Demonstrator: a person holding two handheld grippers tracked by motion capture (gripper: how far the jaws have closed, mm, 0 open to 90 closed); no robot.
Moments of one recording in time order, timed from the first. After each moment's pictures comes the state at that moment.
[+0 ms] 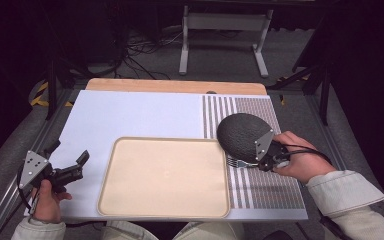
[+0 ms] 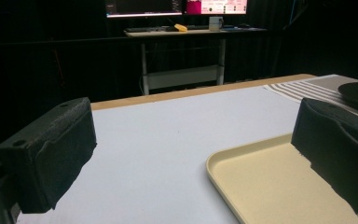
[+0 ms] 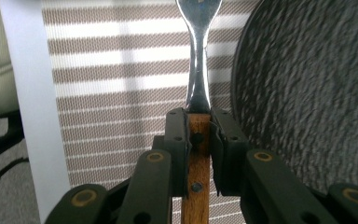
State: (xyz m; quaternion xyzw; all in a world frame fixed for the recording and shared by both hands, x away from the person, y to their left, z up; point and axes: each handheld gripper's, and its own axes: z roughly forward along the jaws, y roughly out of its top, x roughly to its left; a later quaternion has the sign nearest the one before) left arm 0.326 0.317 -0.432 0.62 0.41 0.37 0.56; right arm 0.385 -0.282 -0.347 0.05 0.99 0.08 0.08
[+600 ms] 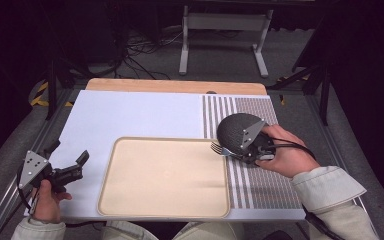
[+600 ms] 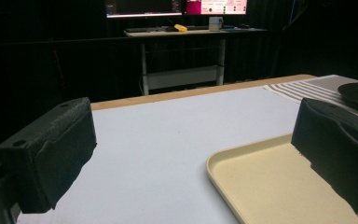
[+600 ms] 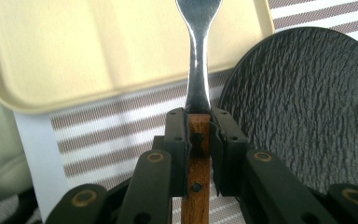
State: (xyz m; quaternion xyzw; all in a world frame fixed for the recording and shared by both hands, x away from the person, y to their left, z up) left arm 0.326 0.317 -0.432 0.62 0.41 0.37 0.56; right arm 0.388 -0.242 -0.332 0.13 0.97 0.15 0.11
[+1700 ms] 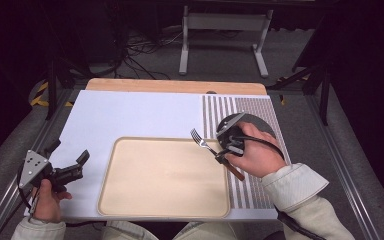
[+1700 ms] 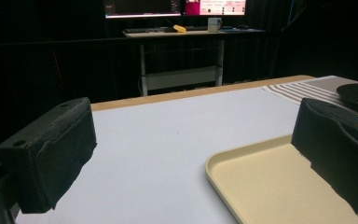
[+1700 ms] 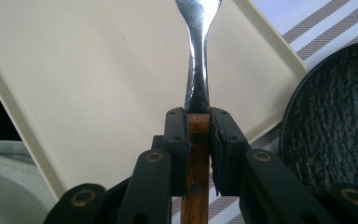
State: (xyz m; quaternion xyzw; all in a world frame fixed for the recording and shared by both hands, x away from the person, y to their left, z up) left arm 0.327 0.317 -0.431 0.62 0.40 0.37 0.56; right arm 0.394 -0.180 -0.337 0.32 0.92 0.21 0.05
